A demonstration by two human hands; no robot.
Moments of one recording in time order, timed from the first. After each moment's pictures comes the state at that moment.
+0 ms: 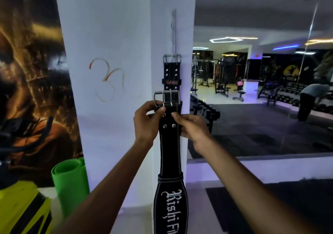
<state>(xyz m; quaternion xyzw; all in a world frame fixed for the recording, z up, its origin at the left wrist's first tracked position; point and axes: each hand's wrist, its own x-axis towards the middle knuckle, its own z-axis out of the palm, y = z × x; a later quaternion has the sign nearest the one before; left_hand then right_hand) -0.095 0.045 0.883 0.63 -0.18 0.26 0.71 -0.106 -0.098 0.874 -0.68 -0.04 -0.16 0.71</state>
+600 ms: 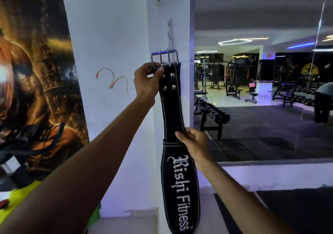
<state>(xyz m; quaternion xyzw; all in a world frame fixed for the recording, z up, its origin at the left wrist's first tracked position) -0.087 -0.005 1.003 0.61 -0.18 0.33 0.70 -0.105 -0.152 0.823 -0.64 -0.13 -0.22 0.73</state>
